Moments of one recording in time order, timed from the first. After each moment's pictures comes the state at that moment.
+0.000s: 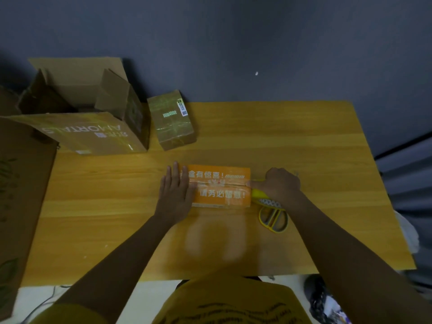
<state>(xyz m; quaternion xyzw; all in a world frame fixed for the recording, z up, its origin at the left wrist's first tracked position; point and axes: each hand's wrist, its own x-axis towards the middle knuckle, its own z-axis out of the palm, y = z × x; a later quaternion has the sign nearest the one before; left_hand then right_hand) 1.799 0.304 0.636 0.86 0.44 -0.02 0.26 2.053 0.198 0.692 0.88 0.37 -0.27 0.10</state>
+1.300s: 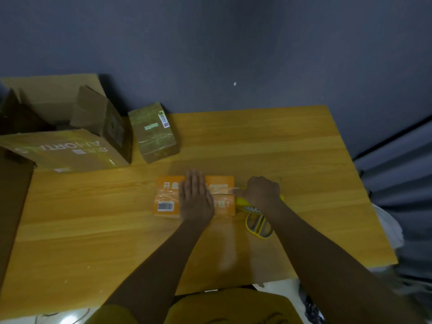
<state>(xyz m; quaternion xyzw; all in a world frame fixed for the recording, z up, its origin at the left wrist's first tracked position) 1.887 0.262 0.626 0.88 0.45 -0.01 0.12 2.049 0.200 0.694 0.88 0.37 -0.29 0.12</state>
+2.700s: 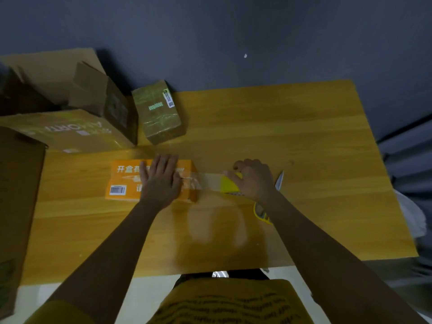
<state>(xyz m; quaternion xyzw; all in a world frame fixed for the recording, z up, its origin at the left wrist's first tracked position) 1.811 0.324 0.636 0.88 0.45 -0.02 0.15 2.039 0.196 0.648 0.81 0.55 -0.21 -0.06</state>
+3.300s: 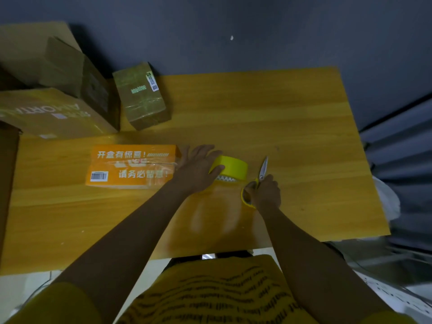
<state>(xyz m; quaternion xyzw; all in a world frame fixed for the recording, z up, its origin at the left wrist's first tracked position) 1.903 0.267 0.663 0.92 0.28 -0.09 0.26 2.039 0.110 0.593 0.93 0.16 -0.31 -0.09</state>
